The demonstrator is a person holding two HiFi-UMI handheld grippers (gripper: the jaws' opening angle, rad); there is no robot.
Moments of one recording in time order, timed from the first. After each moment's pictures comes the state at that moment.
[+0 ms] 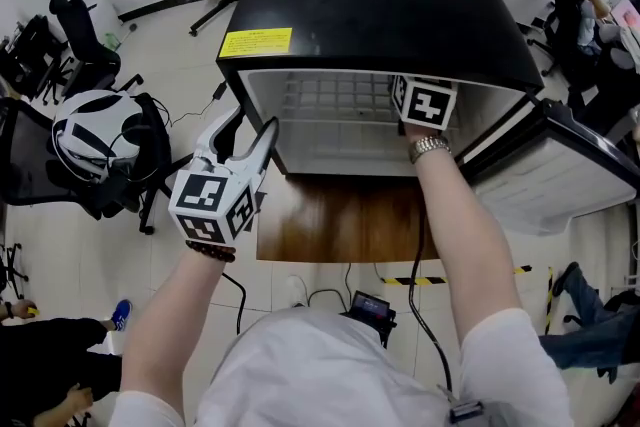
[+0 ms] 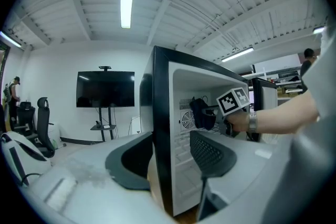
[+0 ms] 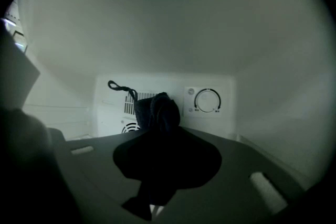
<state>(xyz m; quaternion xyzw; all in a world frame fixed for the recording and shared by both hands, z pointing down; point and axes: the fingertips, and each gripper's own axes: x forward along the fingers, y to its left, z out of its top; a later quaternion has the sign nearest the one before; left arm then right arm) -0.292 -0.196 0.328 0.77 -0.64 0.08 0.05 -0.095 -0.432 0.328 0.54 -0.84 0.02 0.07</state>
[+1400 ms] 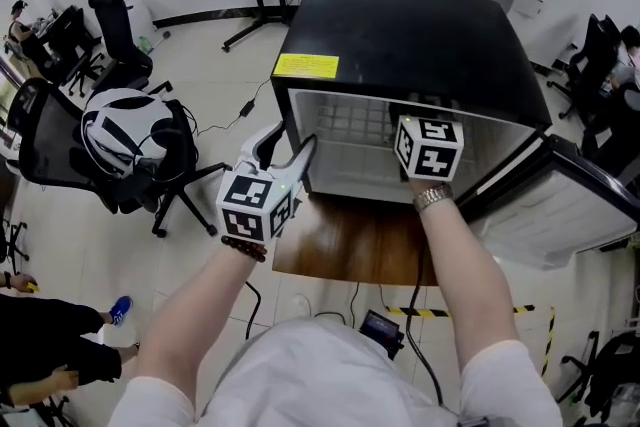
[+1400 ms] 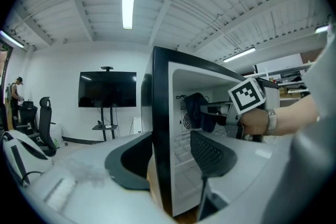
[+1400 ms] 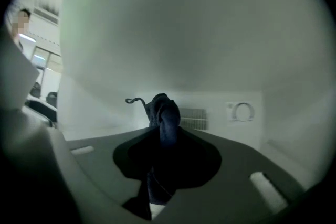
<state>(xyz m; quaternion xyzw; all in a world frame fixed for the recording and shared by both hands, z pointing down) -0.290 -0.199 0.330 0.76 -0.64 0.07 0.05 -0.153 -0.362 0.303 0.44 -0.90 0.00 0.05</state>
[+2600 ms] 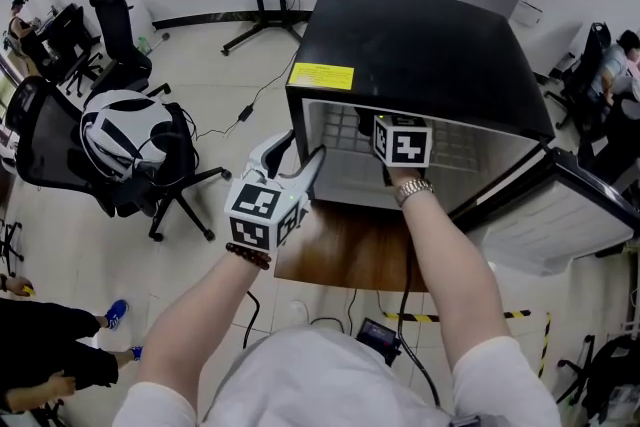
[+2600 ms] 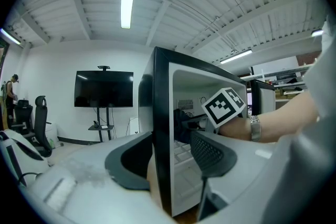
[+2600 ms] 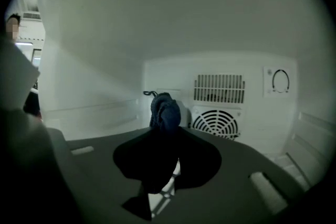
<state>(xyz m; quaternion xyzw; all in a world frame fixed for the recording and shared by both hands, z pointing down) -0.291 -0.196 0.330 0.77 -0.63 0.07 0.05 -0.211 -0.375 0.363 0.42 -0.89 0.06 0.15</state>
